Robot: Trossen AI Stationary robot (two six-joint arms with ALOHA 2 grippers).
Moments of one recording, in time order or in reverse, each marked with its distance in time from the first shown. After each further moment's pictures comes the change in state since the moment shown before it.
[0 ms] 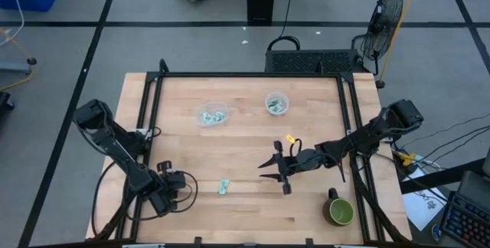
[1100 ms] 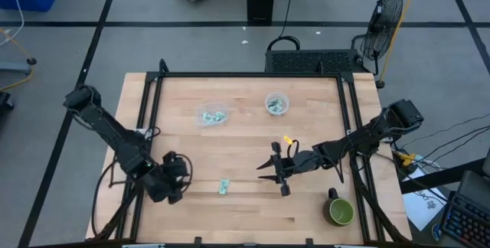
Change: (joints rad) left arm 0.096 -0.313 -0.034 0.129 -0.217 0.069; right arm 0.007 0.000 0.072 -0.123 0.000 -0.002
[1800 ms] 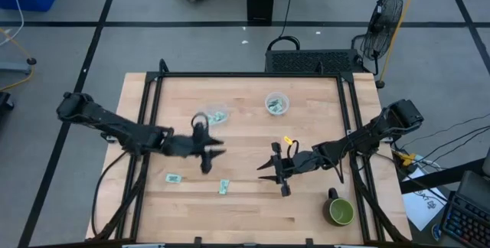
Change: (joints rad) left arm 0.508 -0.007 0.000 0.592 0.008 0.605; right arm 0.003 0.000 0.000 -0.015 -0.002 0.000
